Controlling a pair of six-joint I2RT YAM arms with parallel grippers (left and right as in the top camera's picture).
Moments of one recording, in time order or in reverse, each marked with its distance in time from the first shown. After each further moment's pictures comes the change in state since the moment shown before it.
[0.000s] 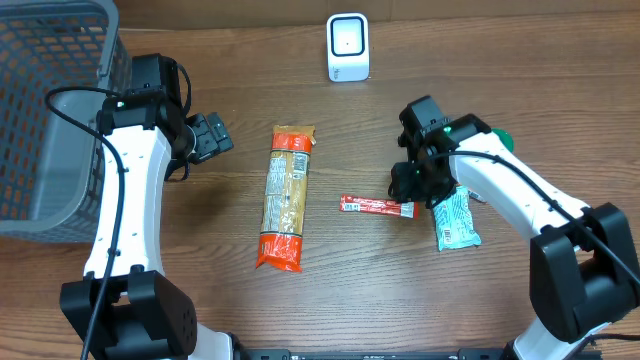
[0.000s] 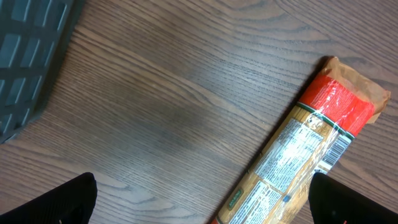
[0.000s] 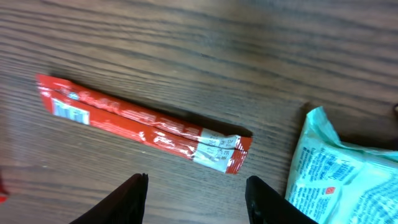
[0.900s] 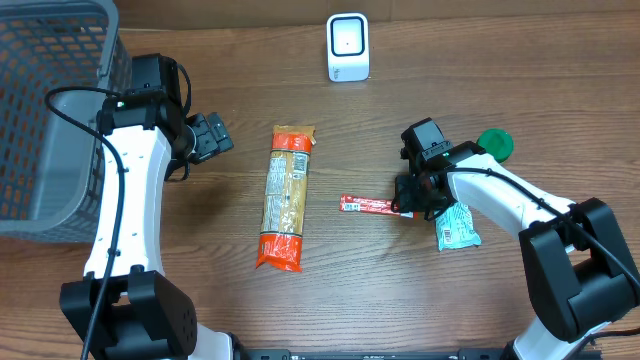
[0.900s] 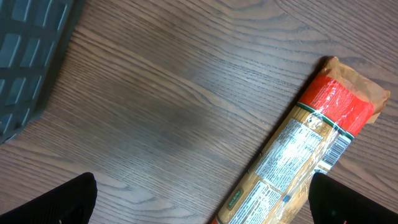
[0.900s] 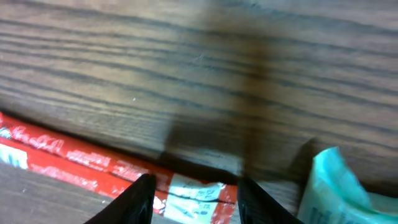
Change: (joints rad) left arm 0.000 0.000 0.000 0.000 0.000 0.000; right arm 0.000 0.003 -0.185 0.270 0.053 0.040
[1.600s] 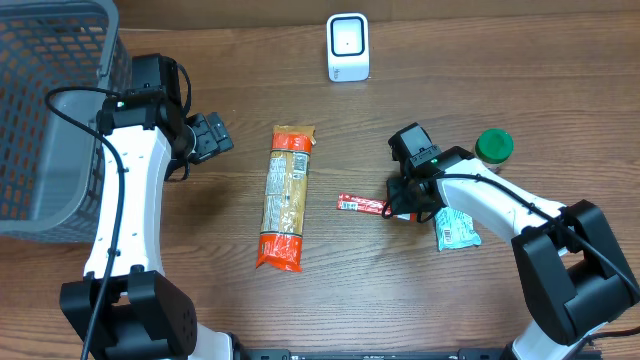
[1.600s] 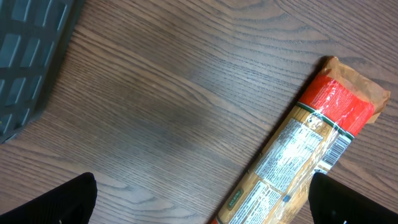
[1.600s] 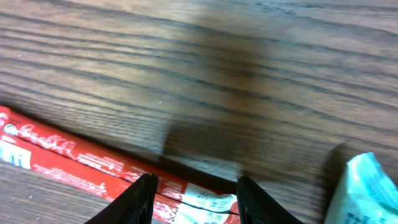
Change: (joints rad) left arm 0.000 0.000 0.000 0.000 0.000 0.000; right arm 0.058 0.000 -0.003 0.026 0.053 0.028
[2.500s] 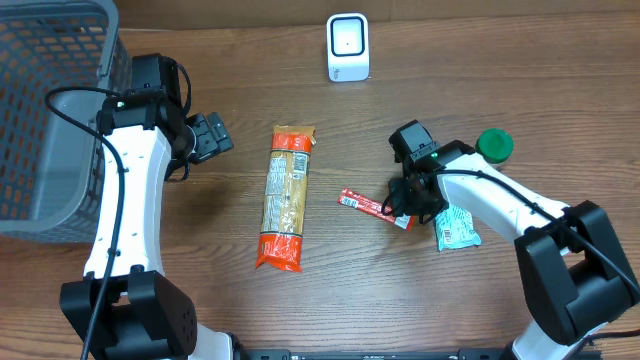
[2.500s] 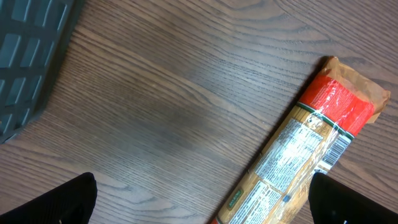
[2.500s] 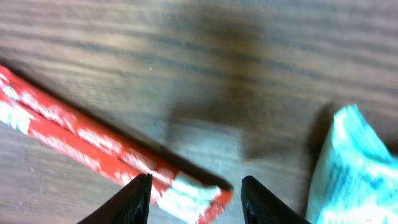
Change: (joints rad) left arm 0.000 0.000 0.000 0.000 0.000 0.000; right arm -0.003 -0.001 0.053 -0.148 -0.021 0.014
